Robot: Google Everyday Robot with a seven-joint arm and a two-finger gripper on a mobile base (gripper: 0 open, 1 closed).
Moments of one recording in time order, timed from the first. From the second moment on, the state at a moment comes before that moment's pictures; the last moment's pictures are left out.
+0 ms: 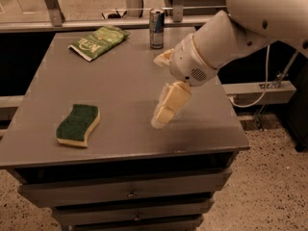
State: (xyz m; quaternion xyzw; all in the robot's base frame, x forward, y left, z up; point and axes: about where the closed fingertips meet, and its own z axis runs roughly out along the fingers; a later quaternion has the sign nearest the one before) arm 0.498 -0.019 0.910 -0.65 0.67 0.19 0.30
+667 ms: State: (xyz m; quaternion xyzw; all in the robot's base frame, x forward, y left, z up) arm 0.516 0.049 0.861 -0.69 0.63 0.24 0.25
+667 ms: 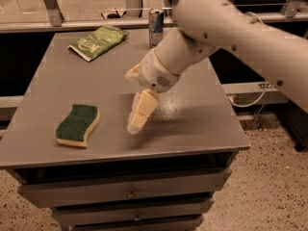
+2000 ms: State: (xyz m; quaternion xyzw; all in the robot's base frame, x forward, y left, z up) arm 0.513 0.146 0.823 -0.69 0.58 0.36 0.25
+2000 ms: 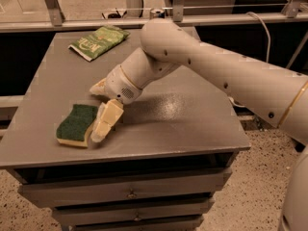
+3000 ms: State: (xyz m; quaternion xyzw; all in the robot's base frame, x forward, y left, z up) arm 0.493 0.157 0.823 -0.67 0.56 0.40 0.27
